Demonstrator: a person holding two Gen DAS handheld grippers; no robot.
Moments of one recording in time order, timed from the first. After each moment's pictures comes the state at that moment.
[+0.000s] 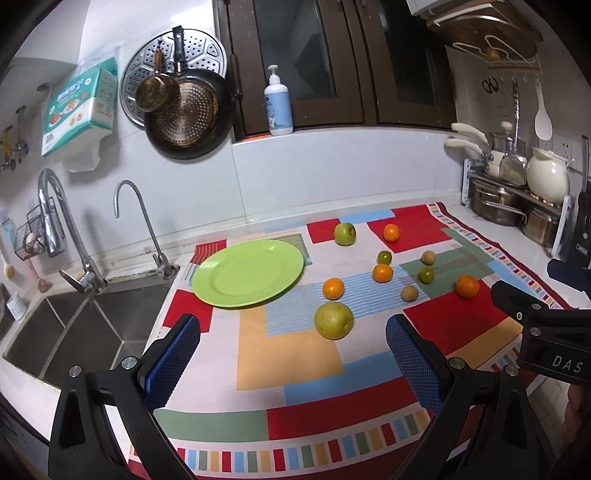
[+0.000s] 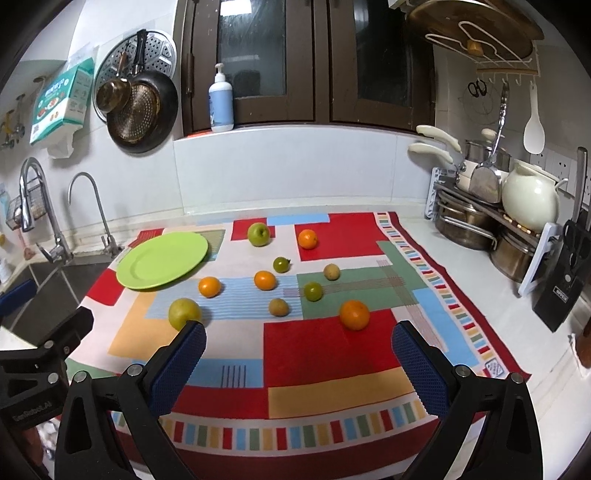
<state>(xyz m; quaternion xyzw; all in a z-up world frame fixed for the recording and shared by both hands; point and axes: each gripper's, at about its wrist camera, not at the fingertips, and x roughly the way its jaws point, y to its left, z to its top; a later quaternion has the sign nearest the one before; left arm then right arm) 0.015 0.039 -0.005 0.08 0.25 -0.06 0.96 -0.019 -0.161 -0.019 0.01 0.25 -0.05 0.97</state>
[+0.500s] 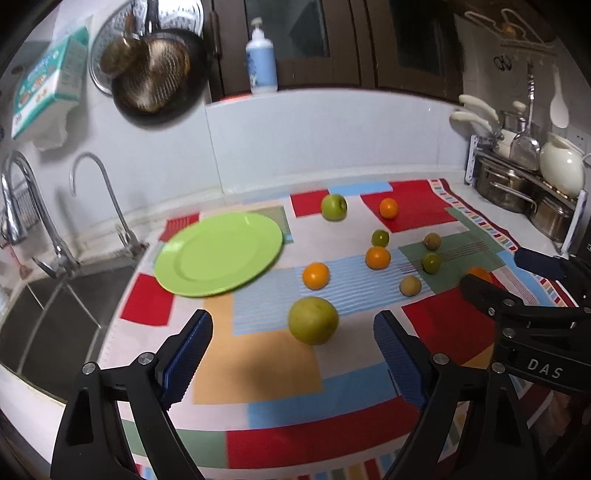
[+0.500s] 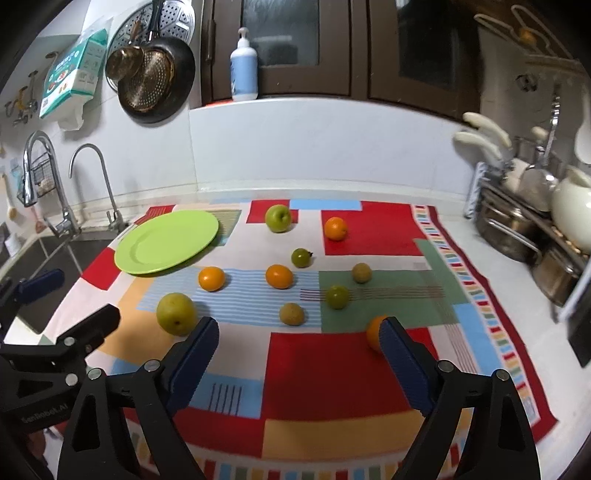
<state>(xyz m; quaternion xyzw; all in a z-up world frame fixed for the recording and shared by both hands) 0.080 0.008 -0.040 0.07 0.32 -0.07 0.94 0.054 -0.170 -0.047 -0.01 0.29 0.01 0.96</state>
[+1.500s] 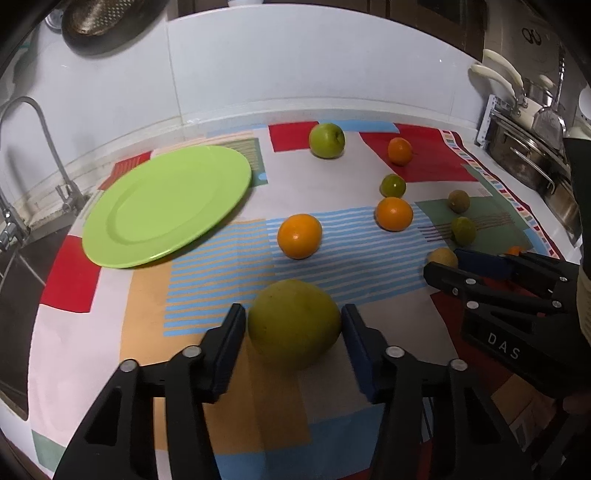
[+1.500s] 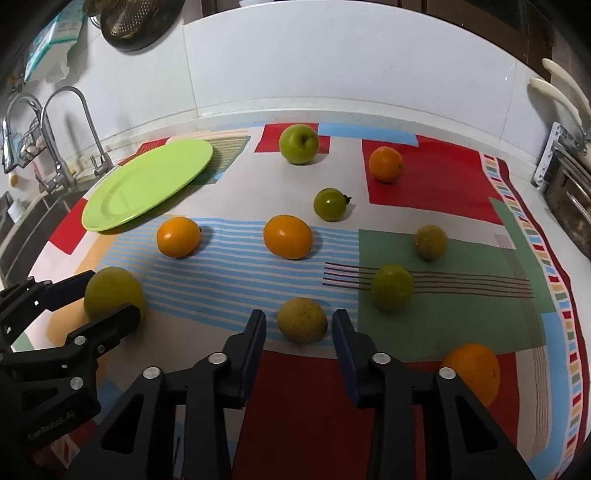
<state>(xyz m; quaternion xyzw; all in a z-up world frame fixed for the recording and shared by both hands) 0.164 -0.006 -0.108 0.05 0.42 -0.10 0.90 0.166 -0.166 -0.122 -0.02 0.41 0.08 0.91</state>
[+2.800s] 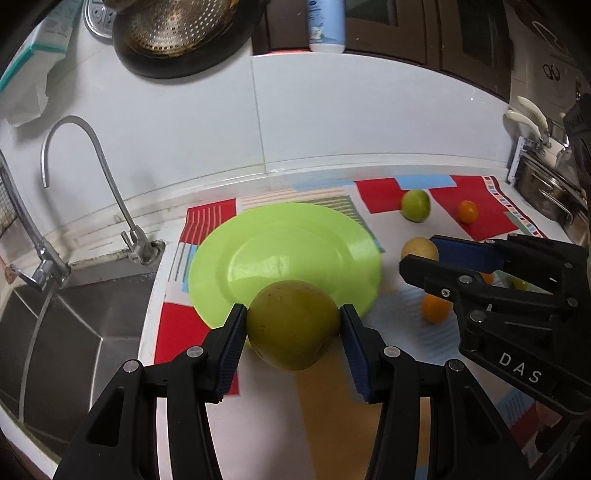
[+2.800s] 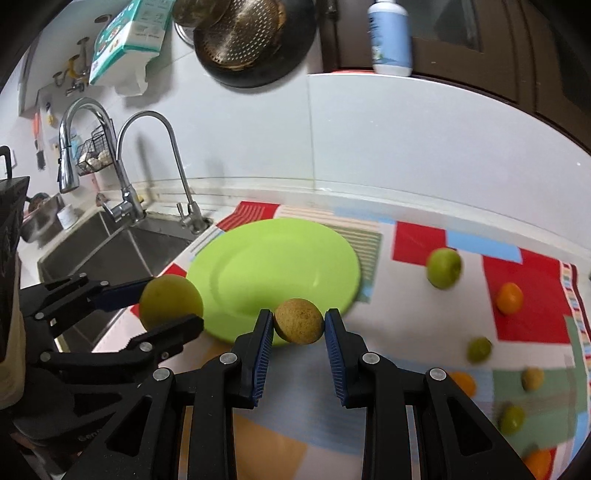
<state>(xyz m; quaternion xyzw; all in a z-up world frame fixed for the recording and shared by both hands) 0.207 0.118 -0.053 0.06 0.36 -0.07 0.93 0.201 -0.017 -0.055 -0.04 0.32 0.19 0.93</state>
